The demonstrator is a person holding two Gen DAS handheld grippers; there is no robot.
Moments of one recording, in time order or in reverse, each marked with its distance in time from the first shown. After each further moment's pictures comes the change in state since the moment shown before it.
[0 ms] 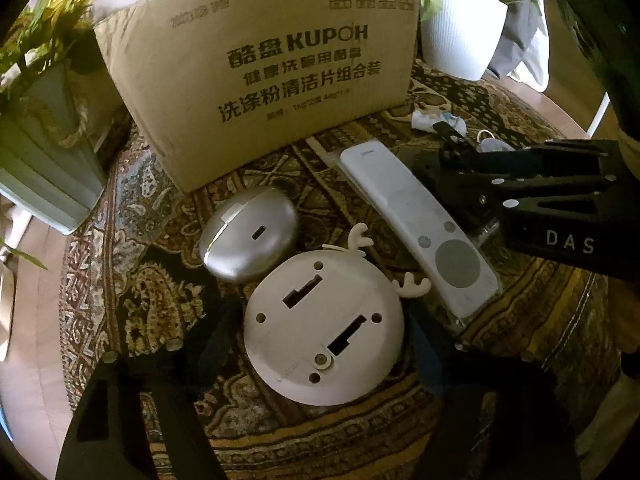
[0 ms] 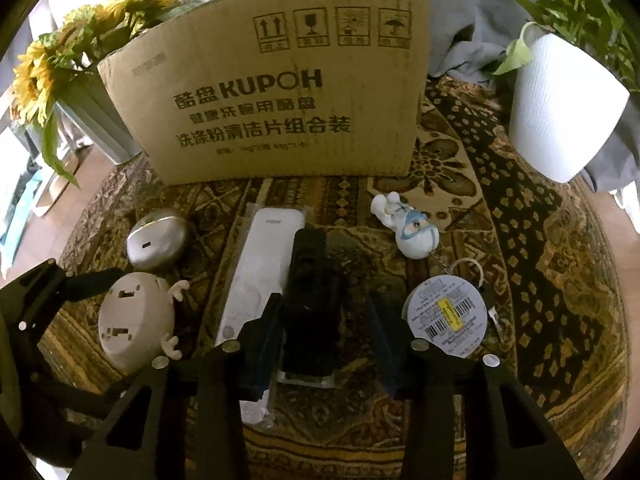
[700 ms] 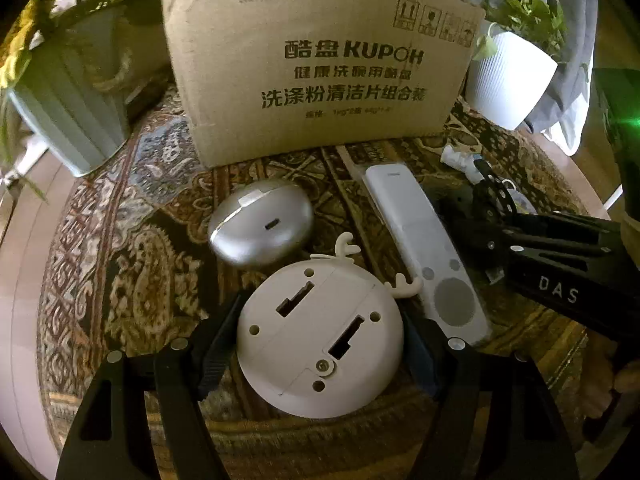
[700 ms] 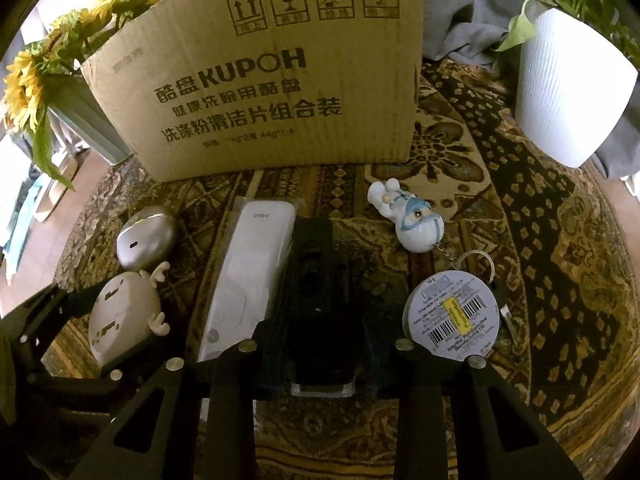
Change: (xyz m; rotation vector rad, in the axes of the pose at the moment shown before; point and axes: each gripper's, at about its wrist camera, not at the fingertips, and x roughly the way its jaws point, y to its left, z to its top) left arm -0.004 0.004 -0.004 -0.246 -0.034 0.010; right arm 0.013 -0.011 -0.003 0.038 0.023 0.038
